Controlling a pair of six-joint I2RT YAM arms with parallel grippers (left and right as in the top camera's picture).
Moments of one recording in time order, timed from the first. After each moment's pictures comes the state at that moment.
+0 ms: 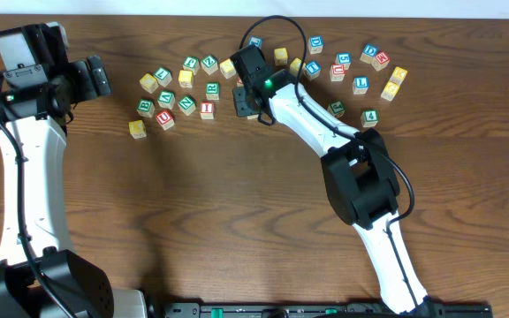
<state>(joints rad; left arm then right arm) 0.27 1.59 1.47 -0.67 0.02 -0.01 0.57 2.45 2.02 -0.65 0.06 0.34</state>
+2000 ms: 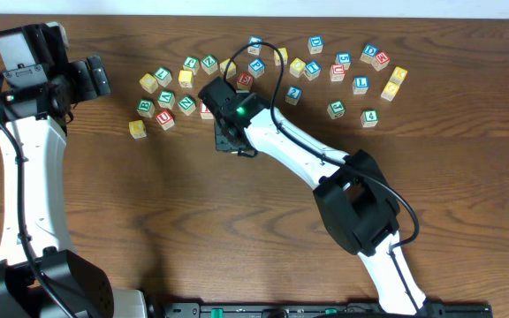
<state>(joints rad) 0.27 1.59 1.47 -0.67 0.02 -0.01 0.75 2.30 1.86 -0.83 0.10 0.68</state>
